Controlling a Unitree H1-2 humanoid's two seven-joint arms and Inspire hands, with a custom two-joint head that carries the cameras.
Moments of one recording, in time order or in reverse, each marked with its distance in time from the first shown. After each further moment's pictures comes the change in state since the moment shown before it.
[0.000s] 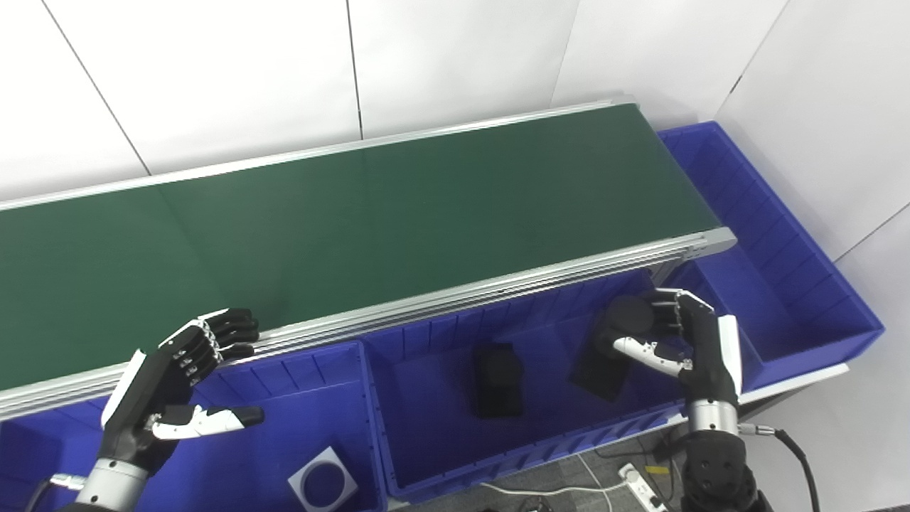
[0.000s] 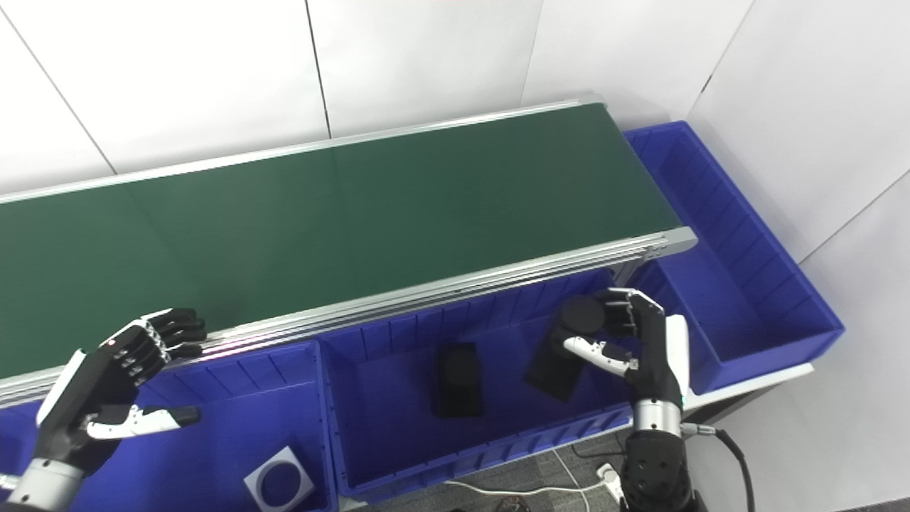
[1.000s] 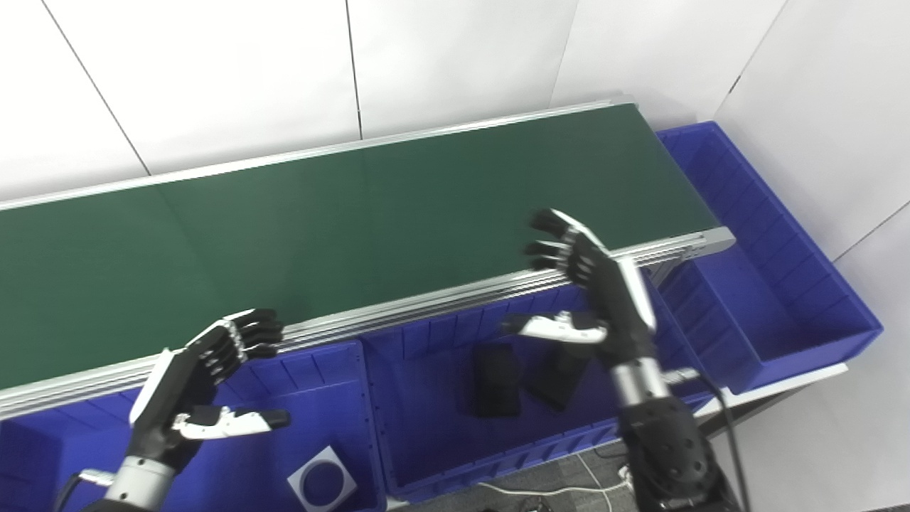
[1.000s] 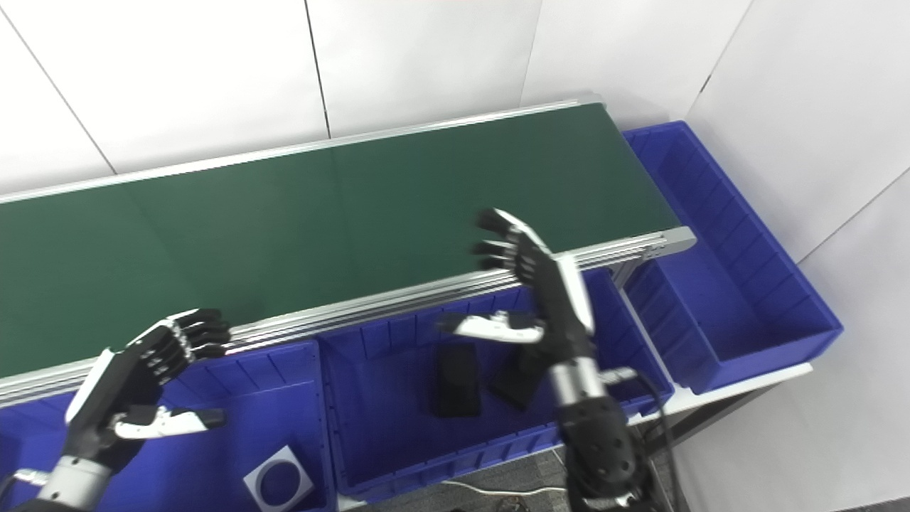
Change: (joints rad) left arm 0.005 -0.062 -0.039 -0.005 0.055 -0.032 0.010; right arm -0.080 0.025 0.274 -0.283 0.144 -0.059 0.233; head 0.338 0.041
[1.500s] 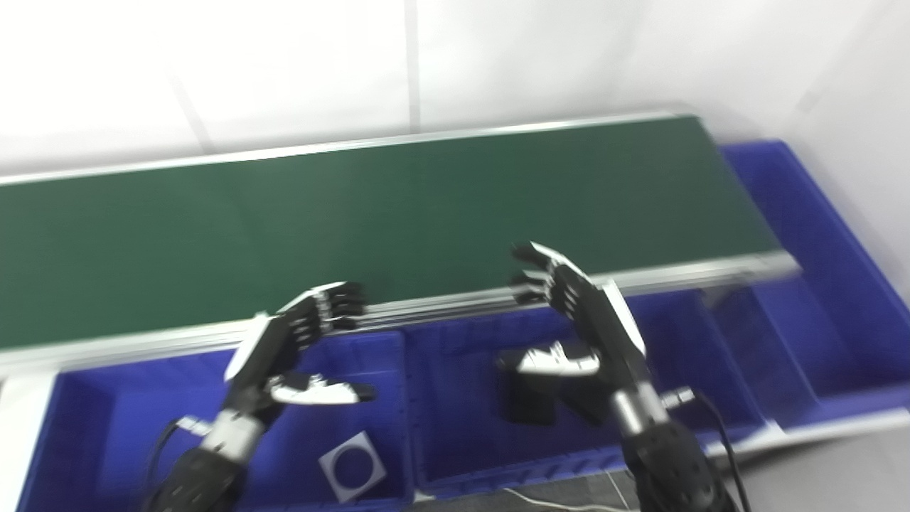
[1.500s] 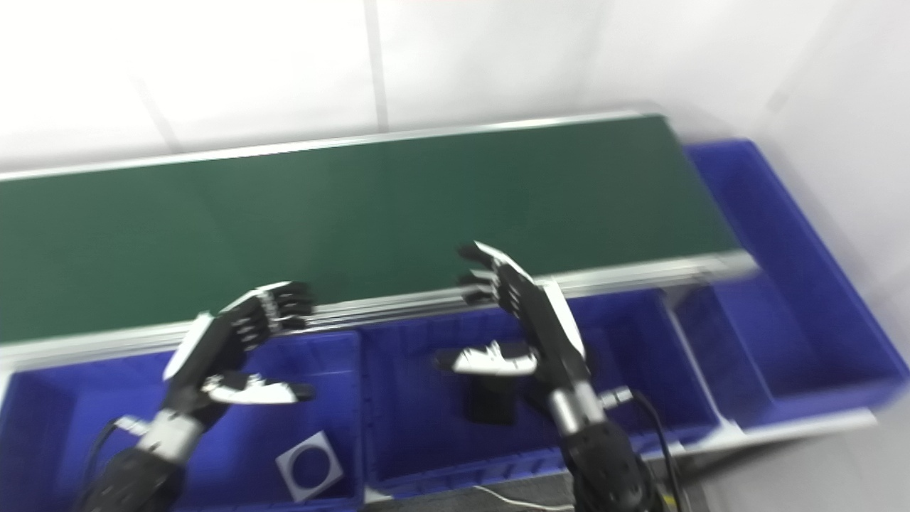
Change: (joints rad) left arm 0.011 -0.083 -0.057 0.012 0.118 -0.019 0.071; right arm -0.008 -0.017 0.098 0.160 -0.062 -0.055 0.074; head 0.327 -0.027
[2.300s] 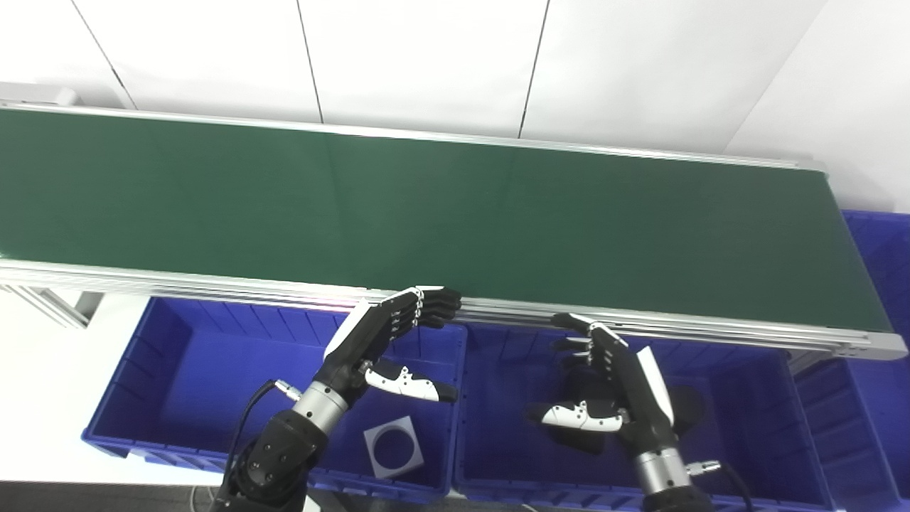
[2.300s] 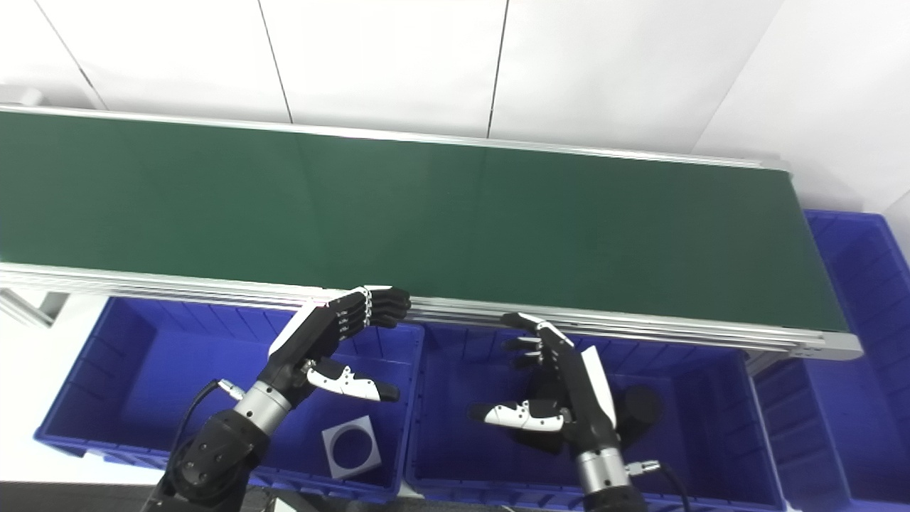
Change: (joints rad) left arm 0.005 -0.047 -0.029 0.063 0.050 -0.067 0.051; right arm -0.018 0.018 0.040 0.167 -0.069 -0.039 -0.027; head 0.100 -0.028
